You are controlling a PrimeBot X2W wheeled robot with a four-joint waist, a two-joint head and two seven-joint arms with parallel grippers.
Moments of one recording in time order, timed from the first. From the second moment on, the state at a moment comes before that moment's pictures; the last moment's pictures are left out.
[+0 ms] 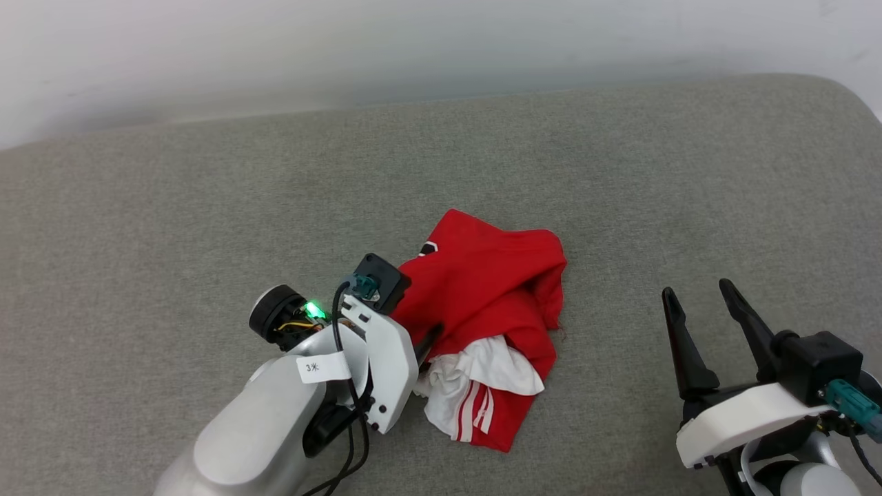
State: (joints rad) left arm -0.54 0.31 -0.69 0.34 -0.48 -0.12 0.30; right arm -0.03 -0.05 0.02 -0.08 0.10 0.13 0.02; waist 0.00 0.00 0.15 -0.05
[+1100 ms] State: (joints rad) left arm -0.35 0.49 -0.40 0.40 -0.71 0.16 0.09; right arm -0.02 -0.05 0.00 -0.02 0.13 0.13 -0.01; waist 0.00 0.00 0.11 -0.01
